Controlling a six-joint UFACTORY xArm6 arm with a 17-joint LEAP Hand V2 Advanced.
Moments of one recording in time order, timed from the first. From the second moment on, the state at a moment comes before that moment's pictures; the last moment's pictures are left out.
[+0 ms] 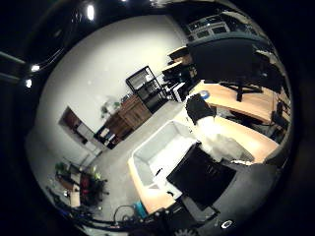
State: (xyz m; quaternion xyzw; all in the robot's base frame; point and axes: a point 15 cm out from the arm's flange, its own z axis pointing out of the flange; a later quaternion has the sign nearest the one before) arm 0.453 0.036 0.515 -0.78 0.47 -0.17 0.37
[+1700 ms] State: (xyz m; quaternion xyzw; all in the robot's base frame) arm 0.458 0.012 0.263 -0.85 0.46 -0.04 0.24
